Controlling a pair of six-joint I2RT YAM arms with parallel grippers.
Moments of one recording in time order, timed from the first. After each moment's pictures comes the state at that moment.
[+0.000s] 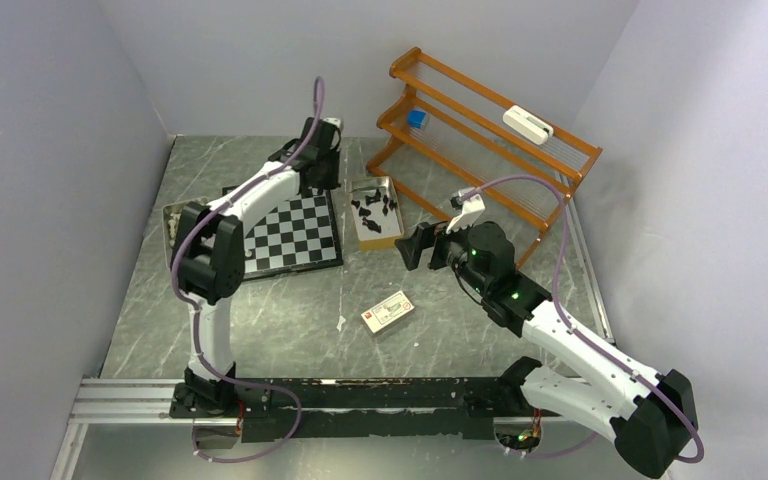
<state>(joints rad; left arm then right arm) -0.46 2.05 1.71 -0.41 -0.12 -0.24 0.66 0.92 0.65 0.05 0.07 0.33</state>
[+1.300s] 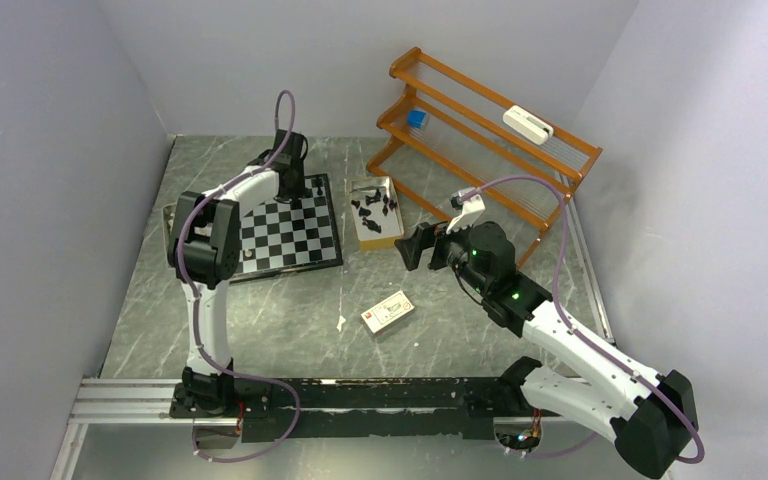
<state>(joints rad) -0.27 2.13 1.59 -0.35 -0.22 -0.28 0.66 0.92 0.65 0.05 0.06 0.33</state>
